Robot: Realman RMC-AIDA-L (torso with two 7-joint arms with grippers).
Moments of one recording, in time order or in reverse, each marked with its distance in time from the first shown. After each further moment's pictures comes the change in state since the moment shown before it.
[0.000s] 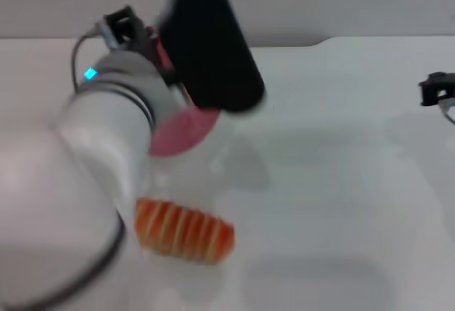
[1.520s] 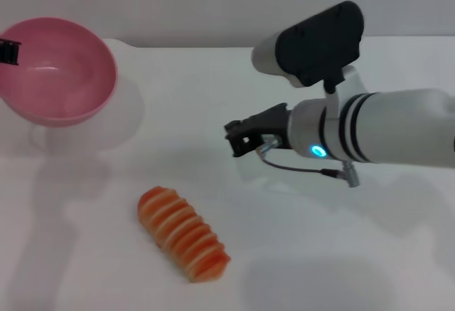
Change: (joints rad) left arm -0.019 0.019 -0.943 -0.139 -0.638 0.025 0.032; right arm 0.312 0.002 -0.245 0.316 0.534 -0.191 -0.182
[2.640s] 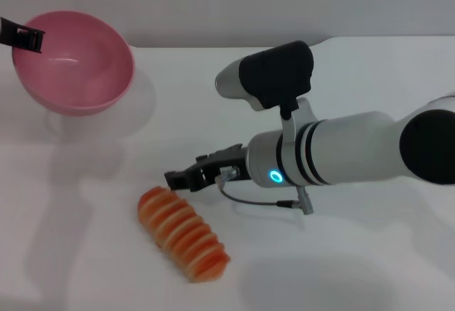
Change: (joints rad) left arm -0.130 0.003 -0.019 -0.168 0.013 0.045 0.013; right arm 0.159 0.005 -0.105 0.304 0.423 -0.154 -0.108
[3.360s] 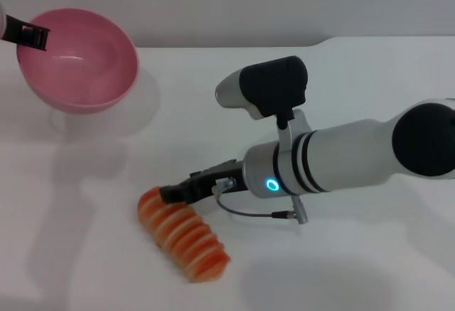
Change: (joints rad) left arm -0.007 -0.001 0.009 -0.001 0.001 0.003 0.000; right arm 0.052 0.006 -0.015 0.145 0.234 -0.028 -0.153
